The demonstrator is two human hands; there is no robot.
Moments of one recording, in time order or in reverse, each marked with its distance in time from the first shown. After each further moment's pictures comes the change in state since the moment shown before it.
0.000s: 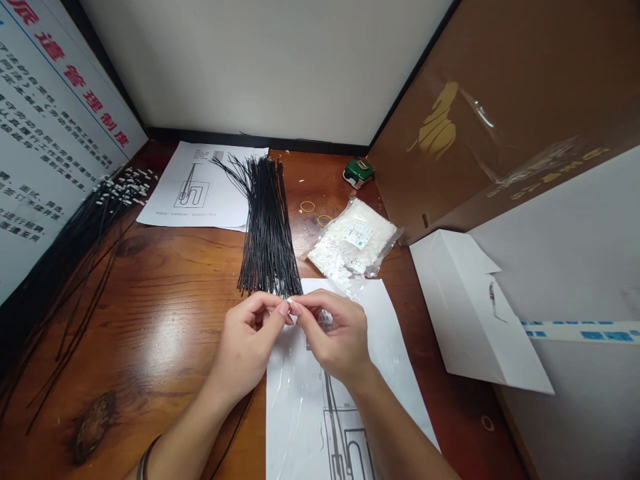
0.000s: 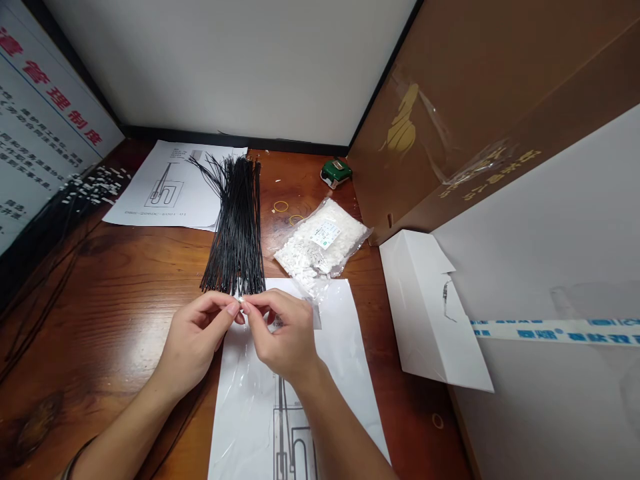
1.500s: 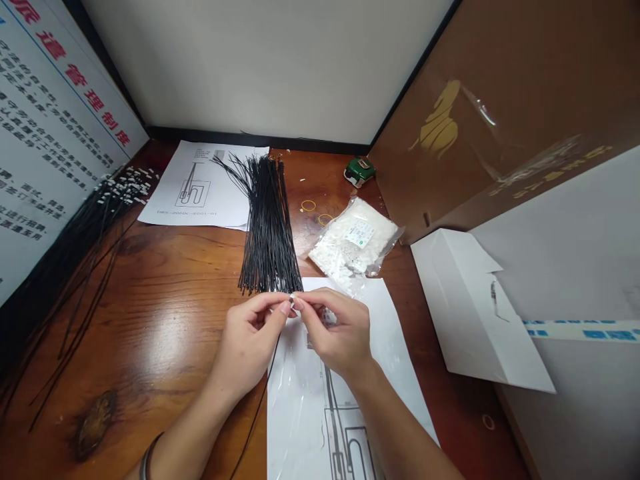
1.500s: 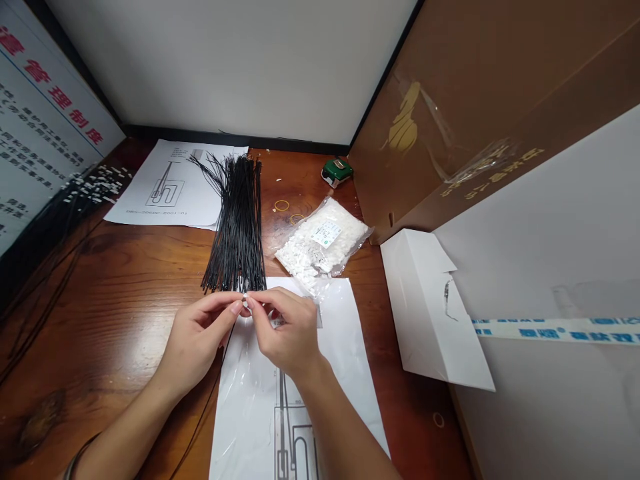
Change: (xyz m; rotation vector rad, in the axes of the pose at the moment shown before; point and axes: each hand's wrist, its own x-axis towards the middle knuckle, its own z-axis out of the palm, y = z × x) left_hand 0.000 0.000 0.001 -0.012 0.010 -0.047; right_hand 0.000 0.004 0.001 -0.097 0.055 -0.054
